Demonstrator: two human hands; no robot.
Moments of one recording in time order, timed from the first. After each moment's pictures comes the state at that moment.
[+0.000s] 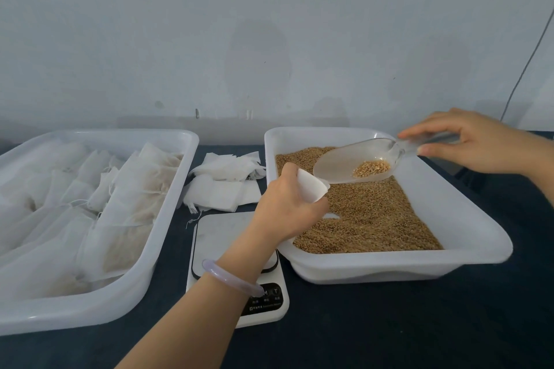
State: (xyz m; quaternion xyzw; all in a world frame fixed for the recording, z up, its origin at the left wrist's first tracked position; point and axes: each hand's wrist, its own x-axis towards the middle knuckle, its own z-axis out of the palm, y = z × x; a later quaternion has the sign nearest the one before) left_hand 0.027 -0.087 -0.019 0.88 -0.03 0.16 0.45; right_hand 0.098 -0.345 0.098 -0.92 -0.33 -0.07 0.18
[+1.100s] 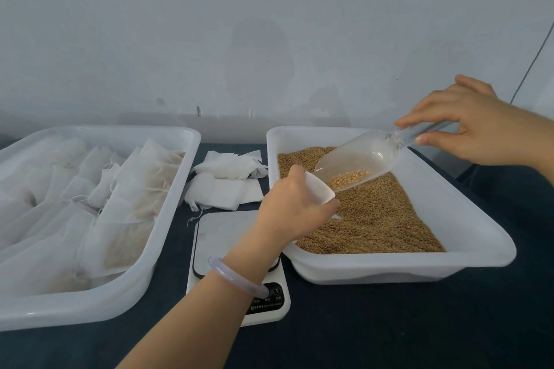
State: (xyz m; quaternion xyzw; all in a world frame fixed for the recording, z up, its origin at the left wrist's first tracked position) left_hand 0.028 -0.091 -0.018 0.91 -0.02 0.16 0.38; right_hand 0.089 -0.326 0.116 -0.91 -0.36 -0.20 0.03
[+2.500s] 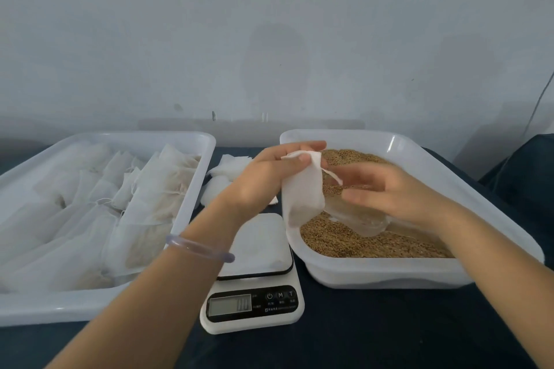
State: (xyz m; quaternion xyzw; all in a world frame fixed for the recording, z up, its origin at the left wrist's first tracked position) left_hand 0.020 -0.037 0.022 0.68 -0.14 0.01 0.72; right_hand 0.064 -0.251 0.029 -0.83 -0.34 0.12 0.42
